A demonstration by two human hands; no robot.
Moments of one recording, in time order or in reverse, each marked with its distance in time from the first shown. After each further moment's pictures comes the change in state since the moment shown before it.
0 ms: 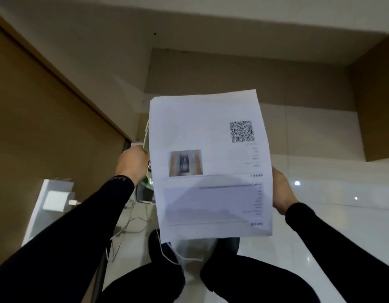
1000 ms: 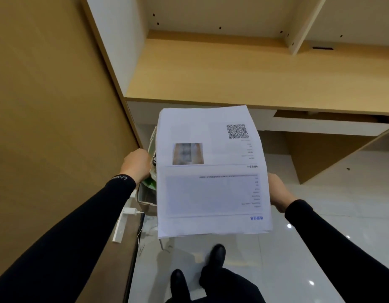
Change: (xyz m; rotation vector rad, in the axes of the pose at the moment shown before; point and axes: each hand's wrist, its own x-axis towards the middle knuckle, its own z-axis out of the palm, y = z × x) left_hand -0.376 0.068 -0.319 0.048 0.144 0.082; right_hand -0.406 -0.199 -0.168 0.030 0.020 -0.046
